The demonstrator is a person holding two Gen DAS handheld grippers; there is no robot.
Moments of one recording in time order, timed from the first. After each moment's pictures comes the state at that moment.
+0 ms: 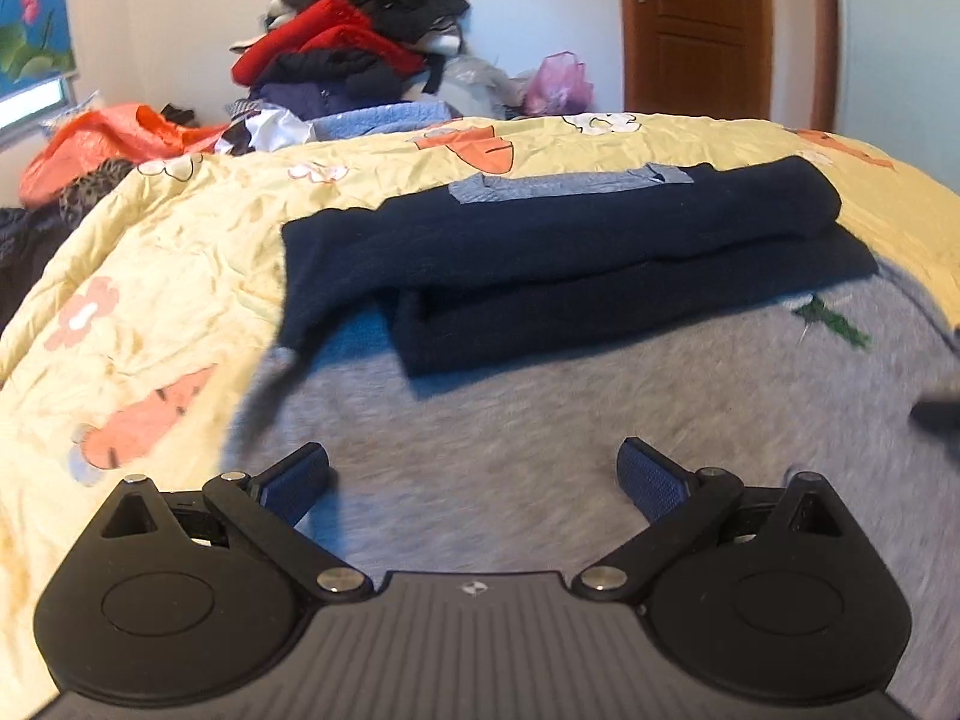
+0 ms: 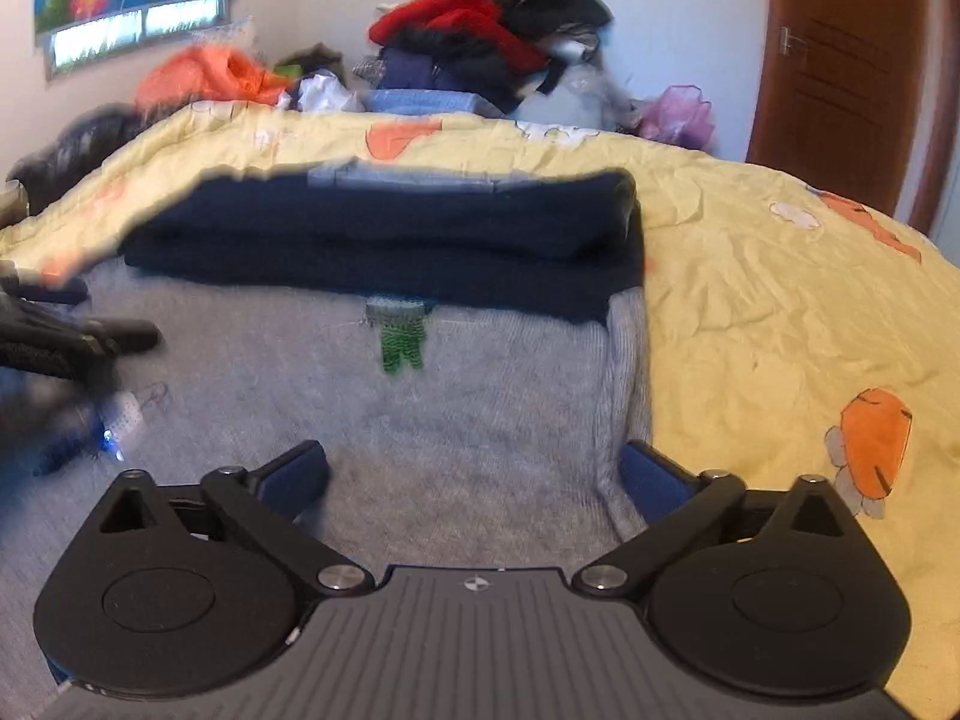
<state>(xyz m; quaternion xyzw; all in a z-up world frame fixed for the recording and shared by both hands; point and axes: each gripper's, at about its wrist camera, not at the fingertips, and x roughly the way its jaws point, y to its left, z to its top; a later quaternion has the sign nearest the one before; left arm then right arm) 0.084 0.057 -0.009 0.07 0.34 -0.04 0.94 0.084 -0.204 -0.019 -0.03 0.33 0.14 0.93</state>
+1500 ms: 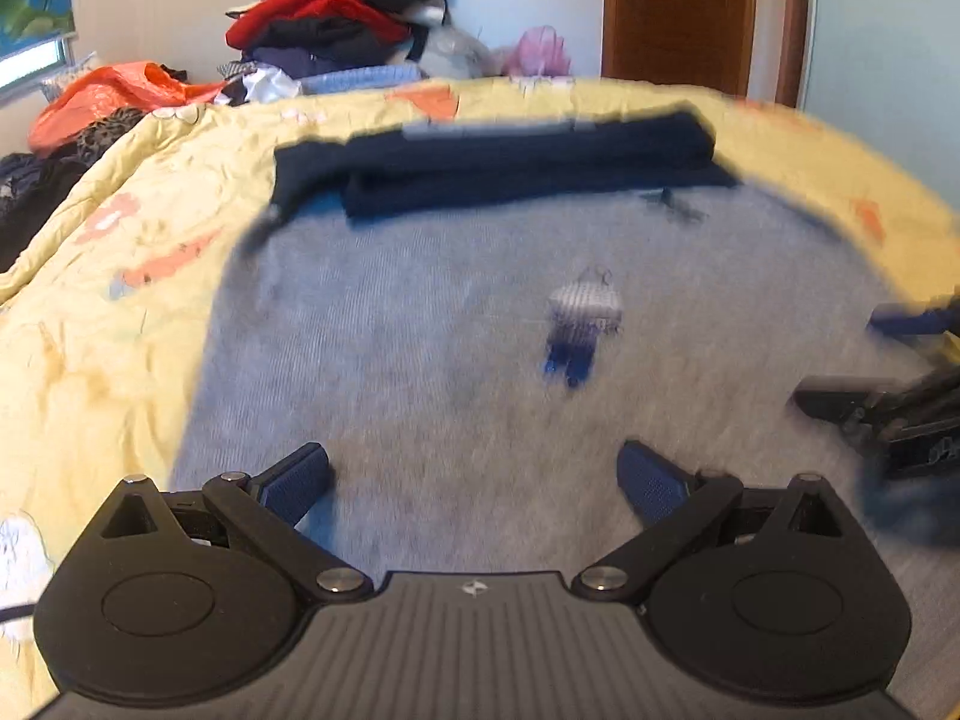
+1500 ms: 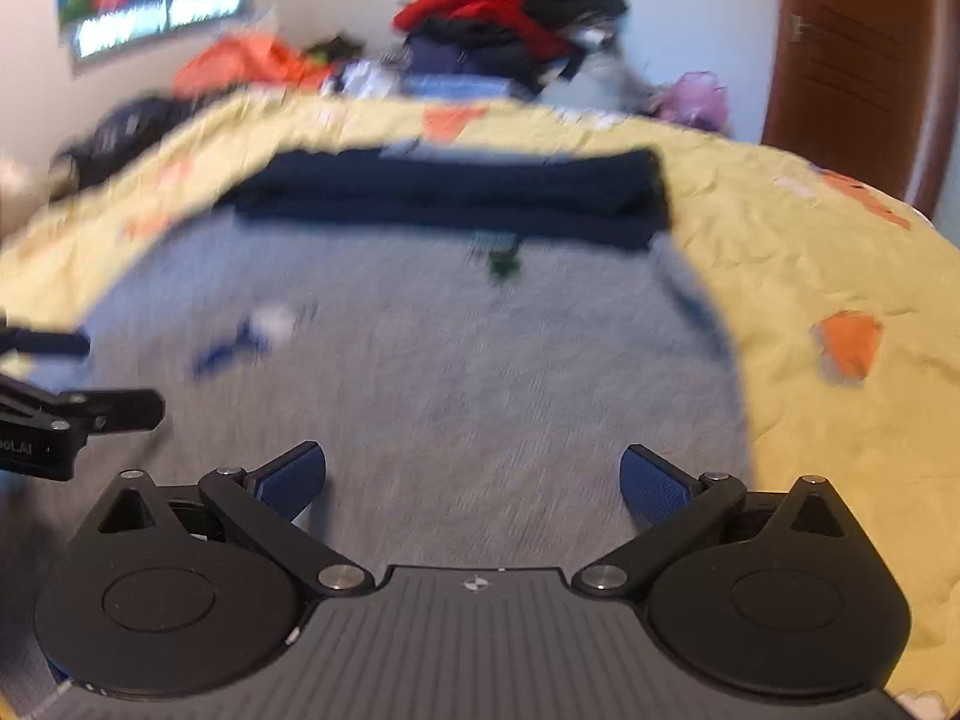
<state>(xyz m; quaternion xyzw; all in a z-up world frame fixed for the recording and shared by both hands) -0.048 0.027 -0.005 0.04 0.35 -0.06 0.93 0.015 -0.179 -0.024 -0.05 0.36 0.15 0.92</state>
